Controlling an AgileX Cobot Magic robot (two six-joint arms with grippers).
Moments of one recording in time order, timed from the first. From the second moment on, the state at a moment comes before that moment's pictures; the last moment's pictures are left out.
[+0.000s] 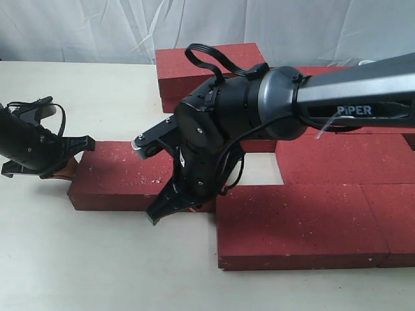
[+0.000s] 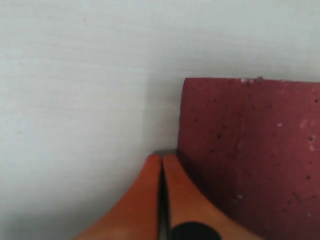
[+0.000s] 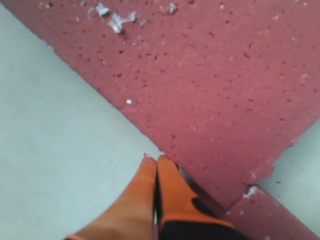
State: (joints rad) left arm 0.01 1.90 -0.91 -0.81 0.54 0.56; right arm 0.87 1.98 -1.31 -0.05 0.78 0.14
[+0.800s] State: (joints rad) left arm 0.01 1.90 -0.93 -0.81 0.50 0.58; right arm 0.87 1.98 -1.31 -0.12 0.74 0.19
